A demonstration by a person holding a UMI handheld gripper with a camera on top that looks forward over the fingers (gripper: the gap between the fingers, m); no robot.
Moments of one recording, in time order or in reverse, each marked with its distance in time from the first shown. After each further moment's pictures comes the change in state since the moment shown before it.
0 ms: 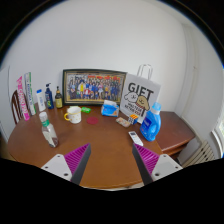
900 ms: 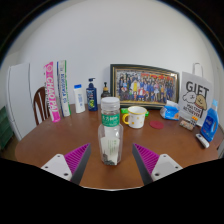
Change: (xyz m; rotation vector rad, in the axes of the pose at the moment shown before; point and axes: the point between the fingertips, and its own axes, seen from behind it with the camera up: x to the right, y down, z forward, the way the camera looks) arm -0.311 0.030 0.119 0.141 -0.327 -0.010
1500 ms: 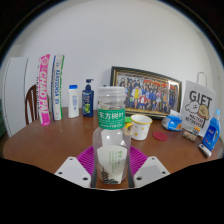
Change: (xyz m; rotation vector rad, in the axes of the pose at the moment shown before) arm -0.008 -0.019 0.082 0.092 0.083 -0.069
